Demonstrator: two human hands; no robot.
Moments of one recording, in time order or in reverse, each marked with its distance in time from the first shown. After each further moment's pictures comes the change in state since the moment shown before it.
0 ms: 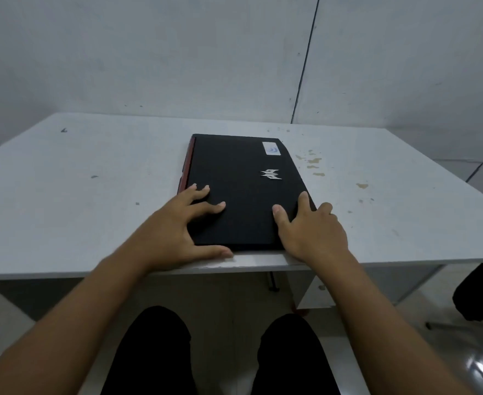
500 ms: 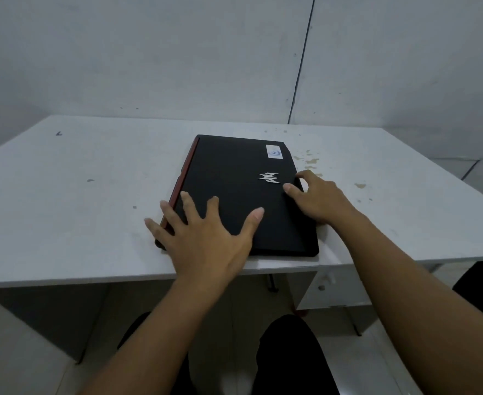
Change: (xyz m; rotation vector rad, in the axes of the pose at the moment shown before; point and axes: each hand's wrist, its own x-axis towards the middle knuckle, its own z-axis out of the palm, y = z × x) left_hand 0.011 0.081 0.038 0.237 0.159 -0.544; right_hand 0.074 0.019 -0.025 0.249 -0.060 -0.105
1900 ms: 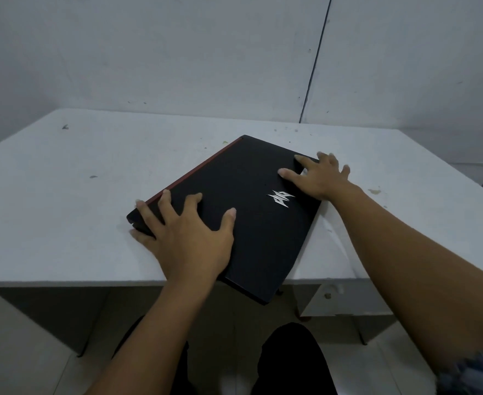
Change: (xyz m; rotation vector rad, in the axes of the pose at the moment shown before) left_hand 0.023 -0.022 0.022 -0.204 0.233 -0.152; right_hand 0.086 -0.001 0.003 -0.310 -0.049 -0.020
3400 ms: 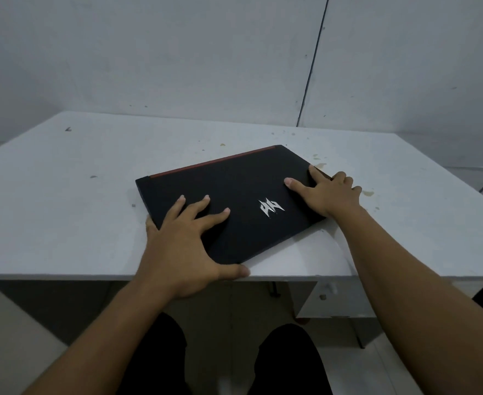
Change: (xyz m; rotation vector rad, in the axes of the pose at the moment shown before) left_hand -0.011 -0.011 -0.043 0.106 -0.400 0.403; right_hand -0.037 0.021 0.006 0.006 0.039 0.142
